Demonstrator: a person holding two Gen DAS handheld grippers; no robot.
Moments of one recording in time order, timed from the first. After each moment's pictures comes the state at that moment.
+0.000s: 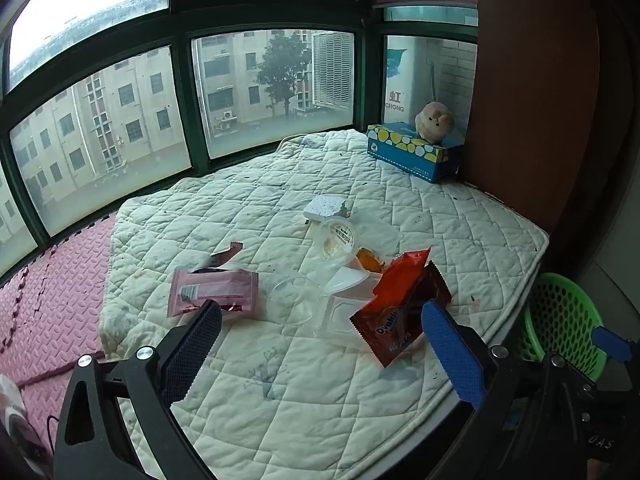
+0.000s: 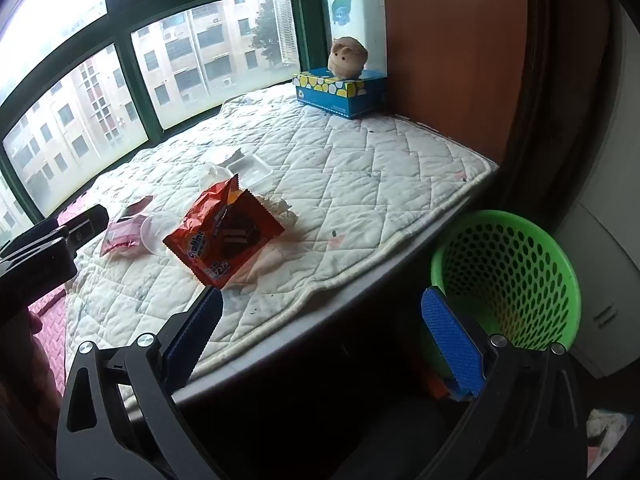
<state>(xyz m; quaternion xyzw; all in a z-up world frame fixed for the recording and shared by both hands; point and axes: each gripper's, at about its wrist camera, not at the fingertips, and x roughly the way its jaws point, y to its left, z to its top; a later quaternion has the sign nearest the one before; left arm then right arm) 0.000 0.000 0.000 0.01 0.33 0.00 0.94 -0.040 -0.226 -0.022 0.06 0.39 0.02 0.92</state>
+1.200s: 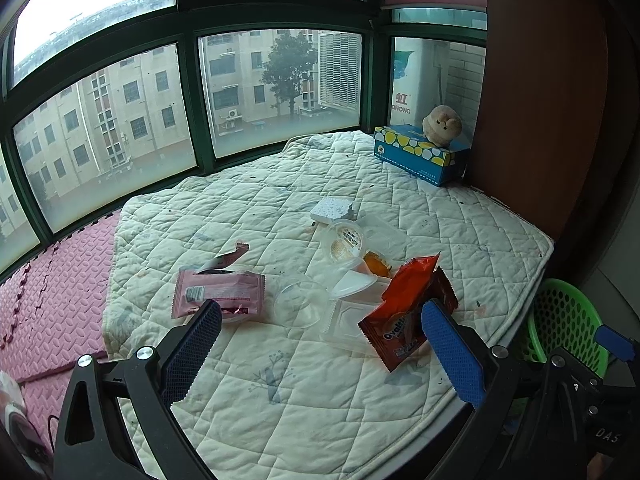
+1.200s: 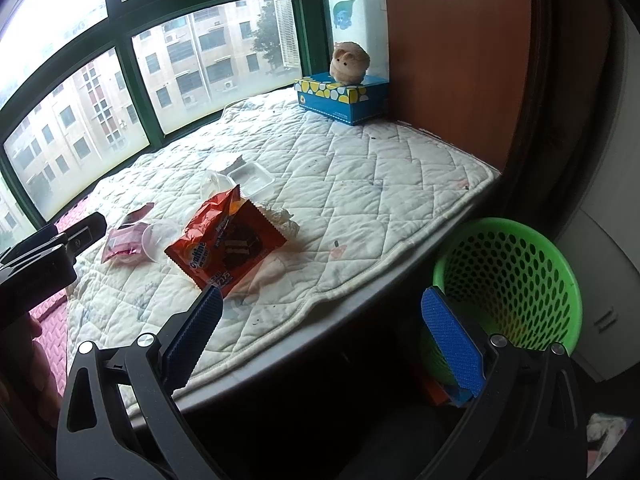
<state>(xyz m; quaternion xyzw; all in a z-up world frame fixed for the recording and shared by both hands) 0.006 0.009 0.001 0.01 0.33 0.01 0.94 -0.032 -0.223 -0.019 0.06 0.38 0.02 0.92</state>
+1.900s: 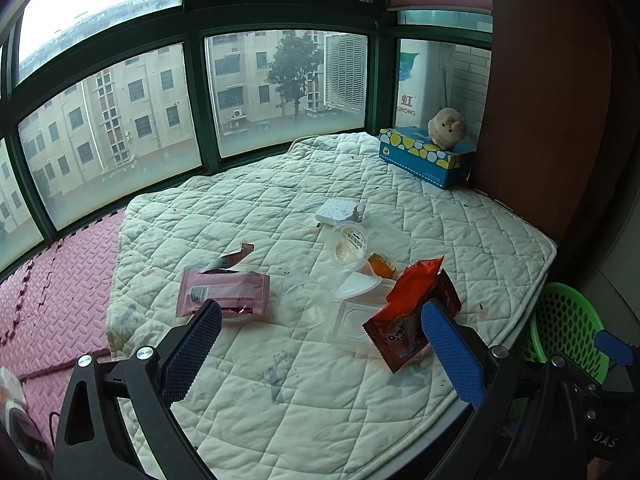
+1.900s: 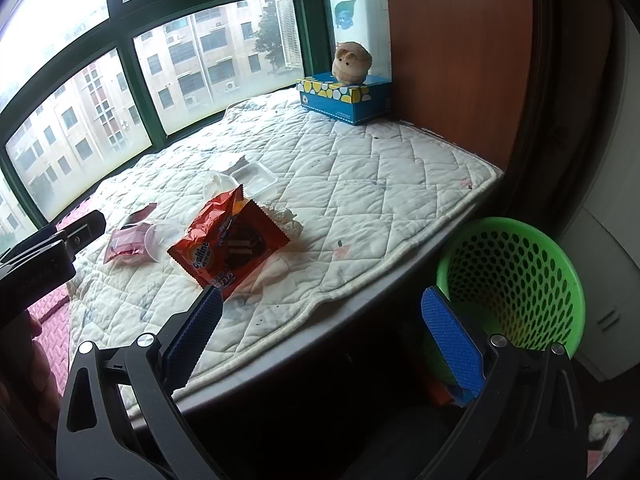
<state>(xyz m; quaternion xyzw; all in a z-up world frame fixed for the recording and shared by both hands) 0.003 0.011 0.000 0.00 0.33 0.02 0.94 -0.033 -0.222 -0.020 0.07 0.38 0.03 0.92</state>
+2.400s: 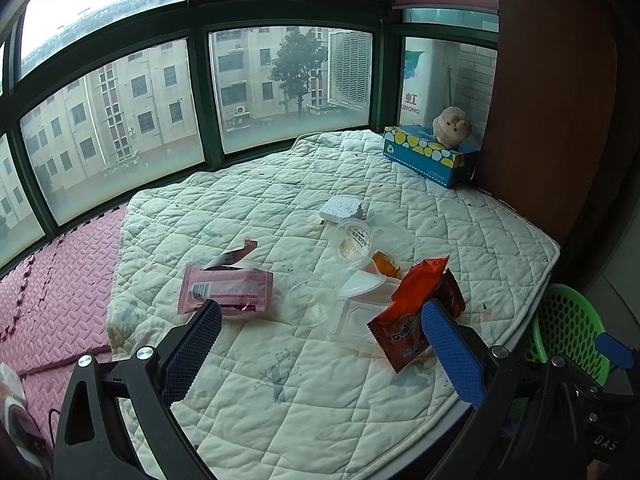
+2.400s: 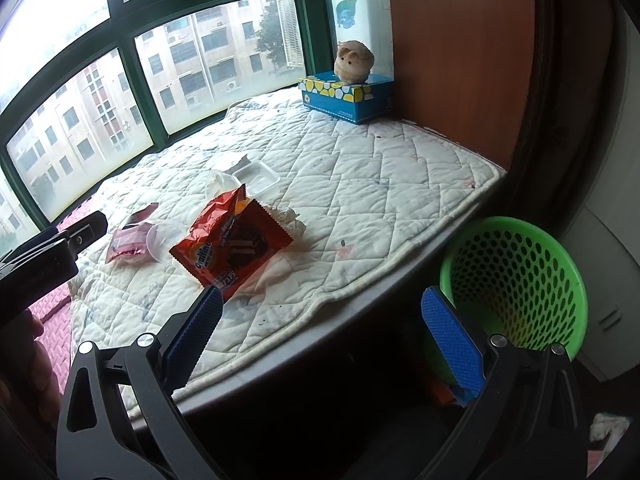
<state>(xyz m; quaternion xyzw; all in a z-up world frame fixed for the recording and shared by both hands) 0.007 0.012 0.001 0.00 0.34 0.02 0.94 -0.032 -0.221 -0.021 0.07 0.38 0.03 0.92</state>
